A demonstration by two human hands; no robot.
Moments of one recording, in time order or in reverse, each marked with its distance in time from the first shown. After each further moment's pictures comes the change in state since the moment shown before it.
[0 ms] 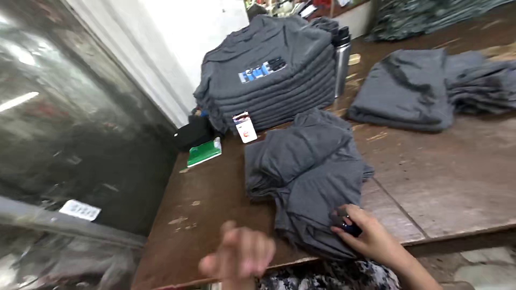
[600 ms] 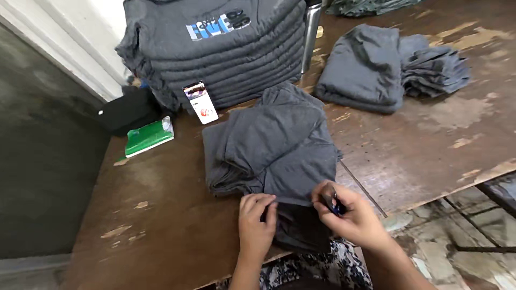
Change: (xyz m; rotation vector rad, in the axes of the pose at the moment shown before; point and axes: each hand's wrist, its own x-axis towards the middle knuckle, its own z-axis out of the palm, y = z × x) left_hand -0.014 -0.143 -0.054 1.482 0.358 -0.142; right_hand 0.043 -0.035 -0.022 0.299 0.028 0.070
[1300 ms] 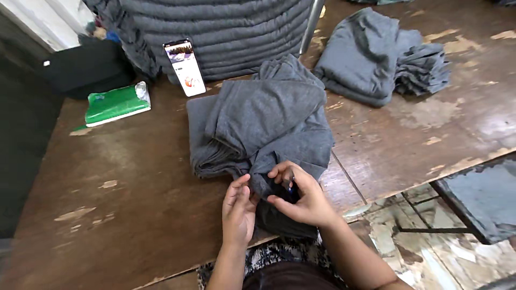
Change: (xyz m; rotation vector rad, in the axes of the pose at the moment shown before) left_hand -0.010 0.004 -0.003 -1.407 0.130 -0.581; right_hand 0.016 0.014 0.050 0.028 -0.115 -0.064
